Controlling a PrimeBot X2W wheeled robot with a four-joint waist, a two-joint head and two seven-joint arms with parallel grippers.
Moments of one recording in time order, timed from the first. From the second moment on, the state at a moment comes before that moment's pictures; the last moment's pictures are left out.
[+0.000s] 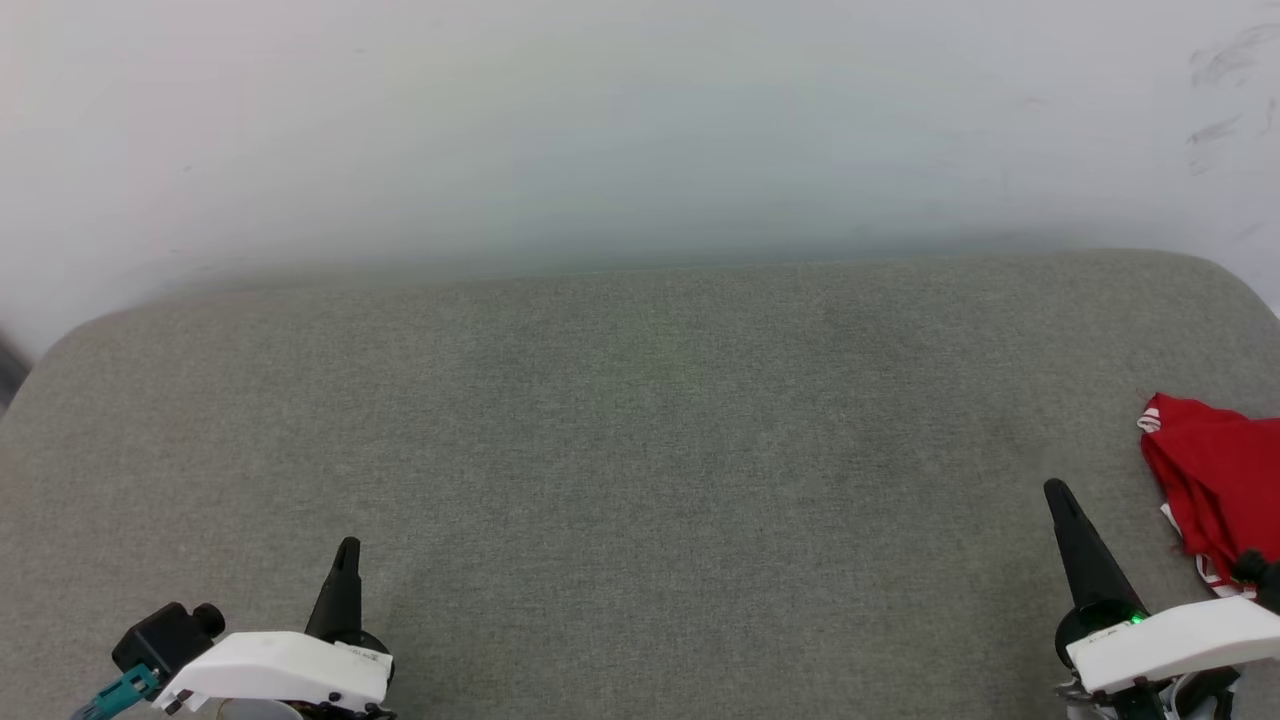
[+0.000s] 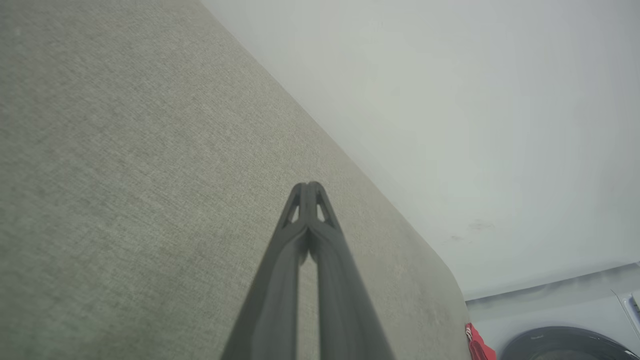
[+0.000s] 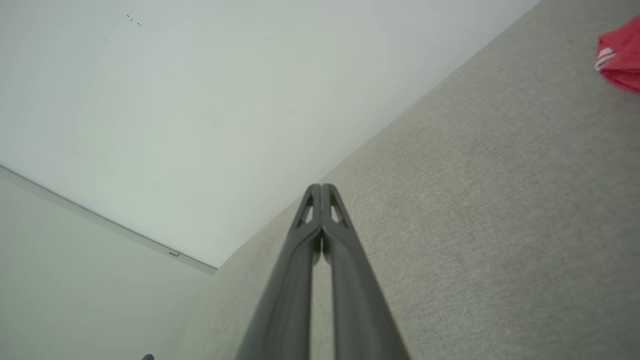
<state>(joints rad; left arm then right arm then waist) -0.01 0.16 -0.06 0.19 -1.04 0.02 -0.07 0.02 -0.08 -0.06 0.07 0.90 0.13 0.08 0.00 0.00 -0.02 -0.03</state>
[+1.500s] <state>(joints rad) -0.07 0.09 0.05 0.23 -1.41 -0.08 0.04 -0.06 -0.06 -0.09 0.18 1.36 0.13 0.10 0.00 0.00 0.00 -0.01</state>
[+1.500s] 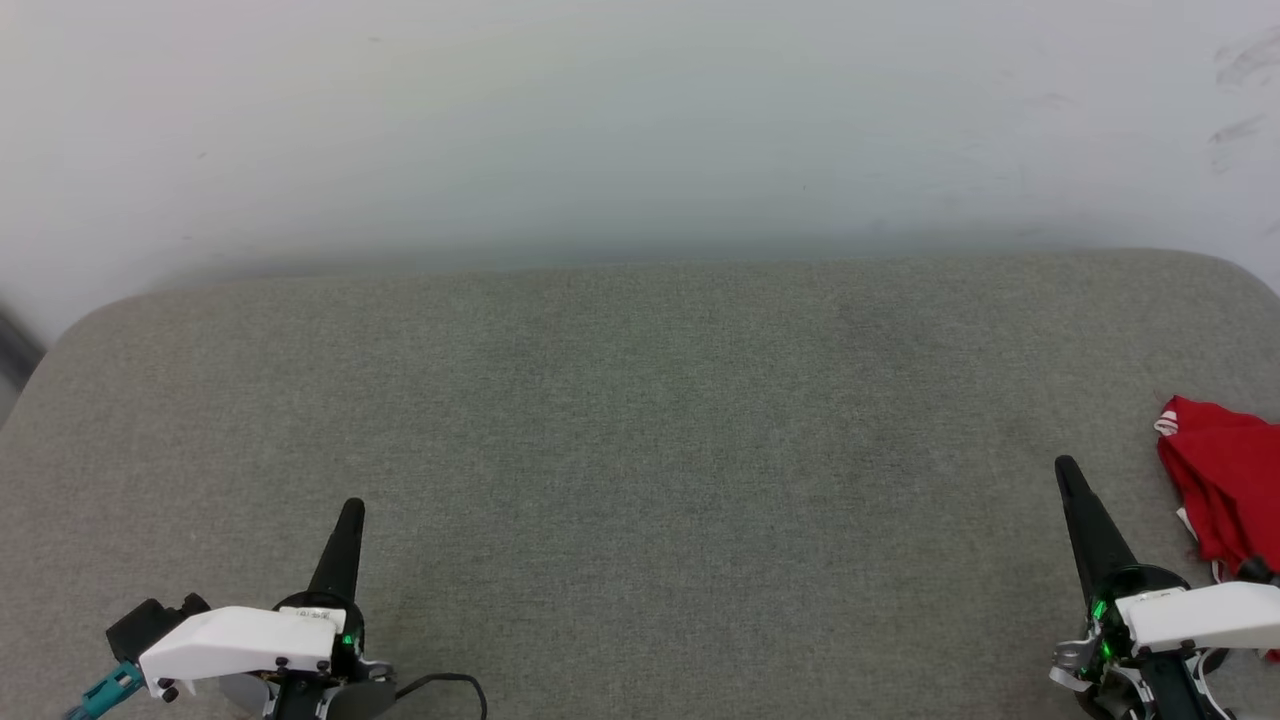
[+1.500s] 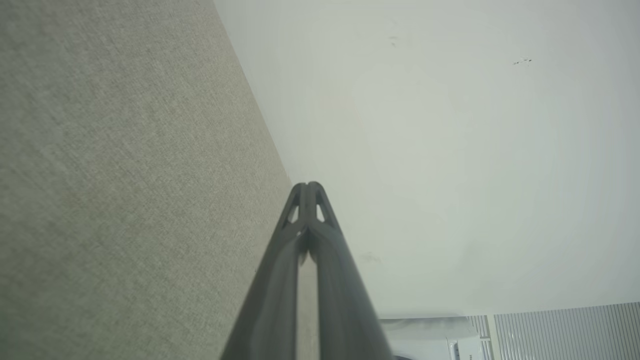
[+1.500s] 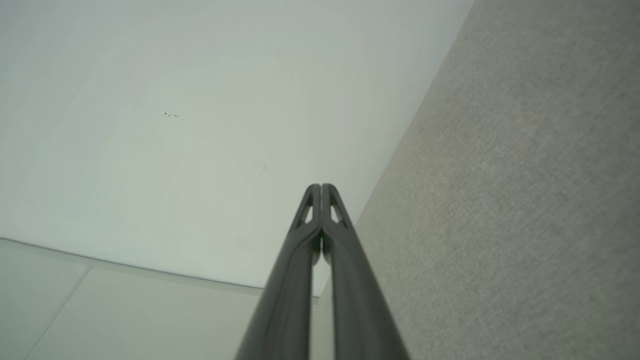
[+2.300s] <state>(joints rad) -0.09 0.06 0.09 0.24 -1.56 -0.11 0.09 -0.09 -0.06 -0.10 0.23 1.54 0.13 0.11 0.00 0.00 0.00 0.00</state>
